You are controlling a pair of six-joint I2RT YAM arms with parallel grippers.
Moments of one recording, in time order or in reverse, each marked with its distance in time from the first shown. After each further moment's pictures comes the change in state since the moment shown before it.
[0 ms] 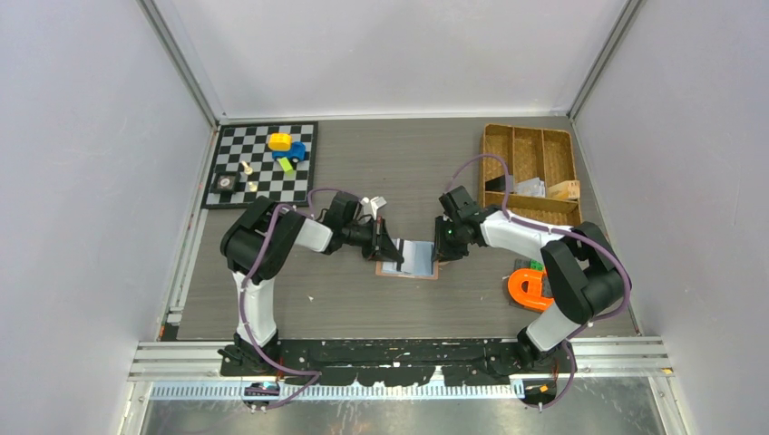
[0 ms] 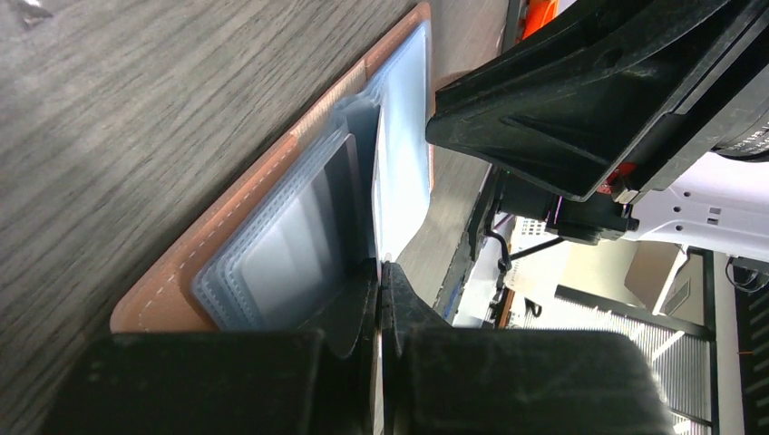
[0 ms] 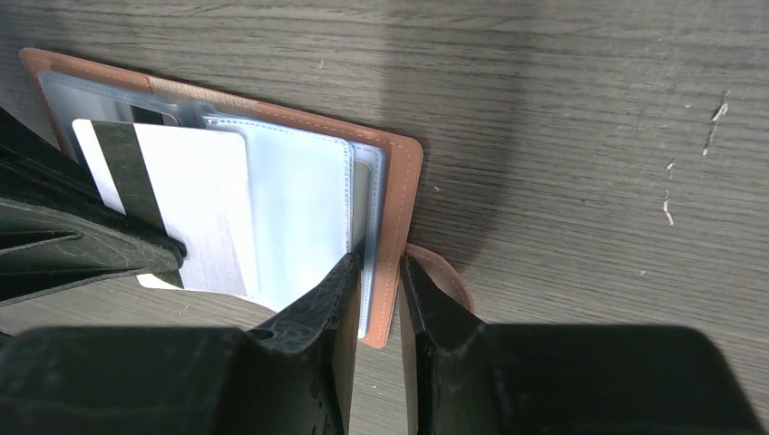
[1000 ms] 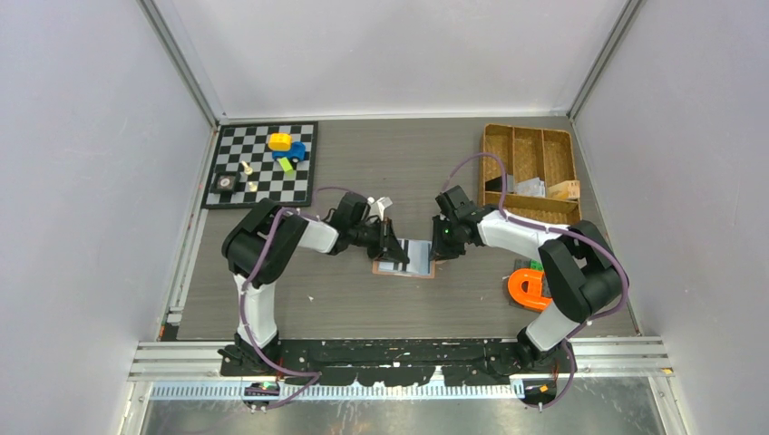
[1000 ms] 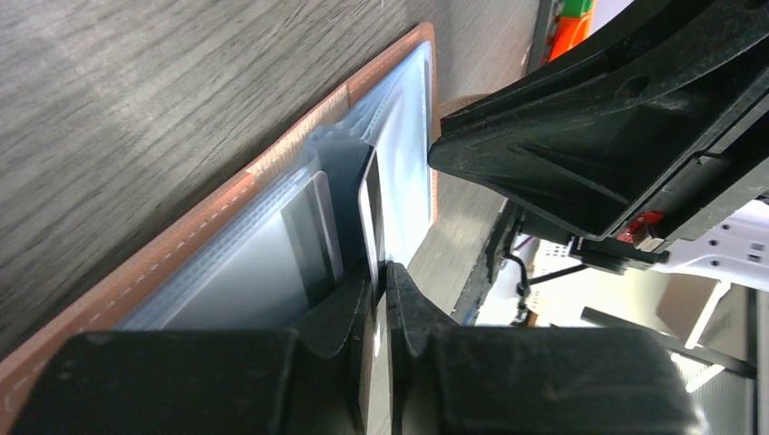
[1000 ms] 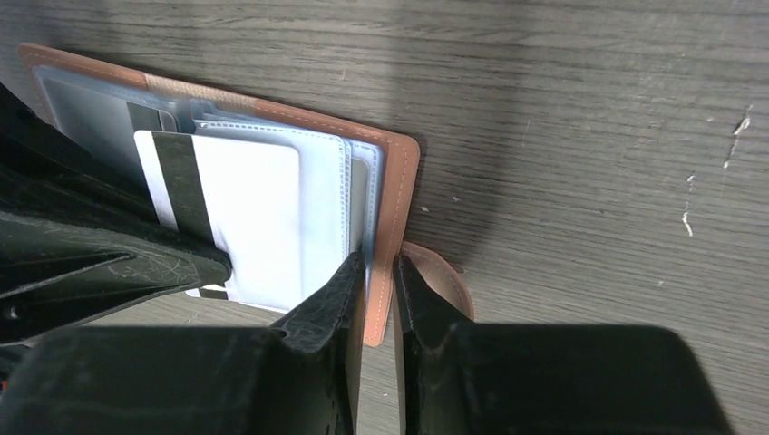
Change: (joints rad) left arm -0.056 -0.005 0.020 -0.021 -0.102 -0.015; right arm 0.018 0.012 0.016 0.009 0.015 0.011
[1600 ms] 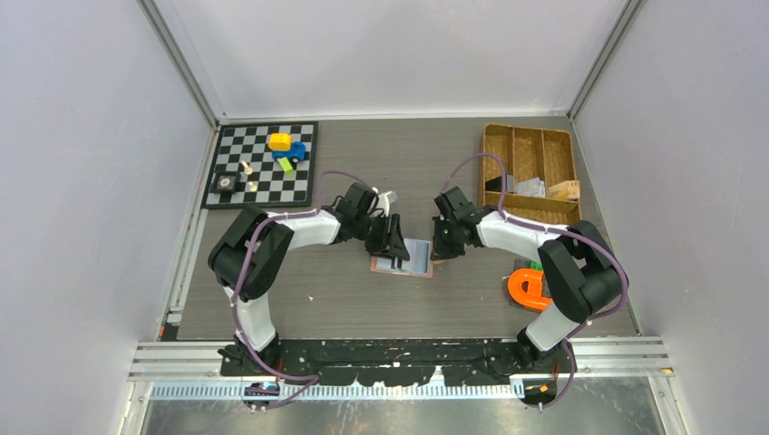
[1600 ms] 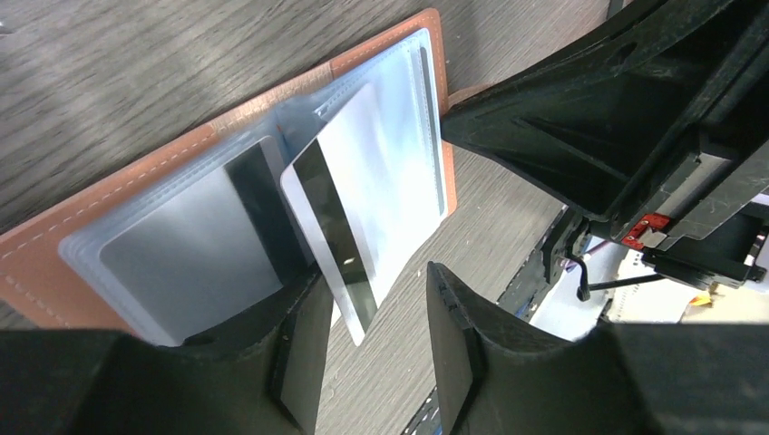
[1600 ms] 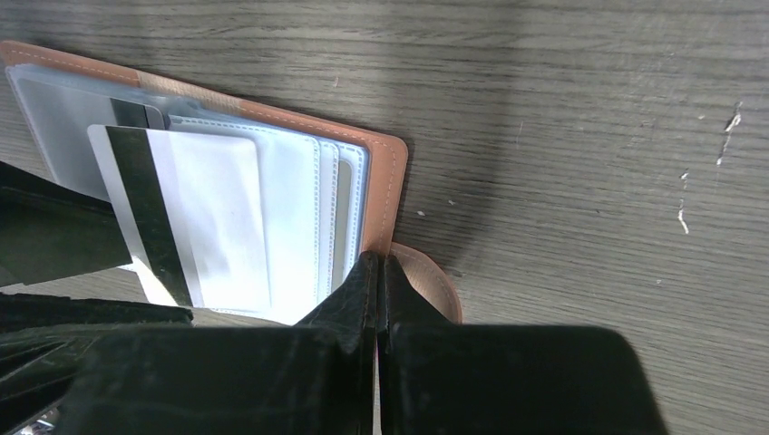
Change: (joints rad) left arm -0.038 -0.124 0.127 -0.417 -0.183 0.207; right arm 0.010 0.000 -0.005 0.007 0.037 0.023
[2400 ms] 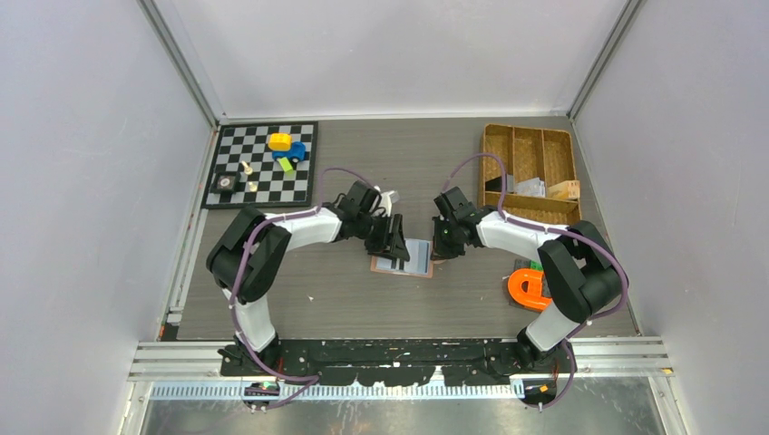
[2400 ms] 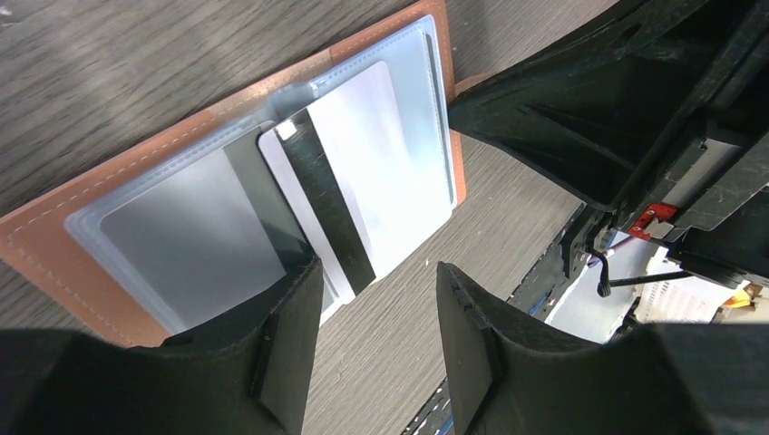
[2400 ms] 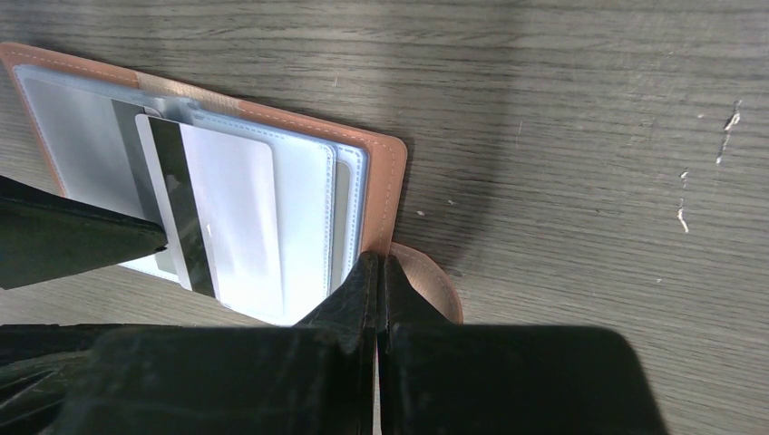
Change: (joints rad) left arm -0.021 -0.033 0.043 -0.133 -0.058 0.070; right arm 0.002 0.000 0.000 0.000 0.004 0.004
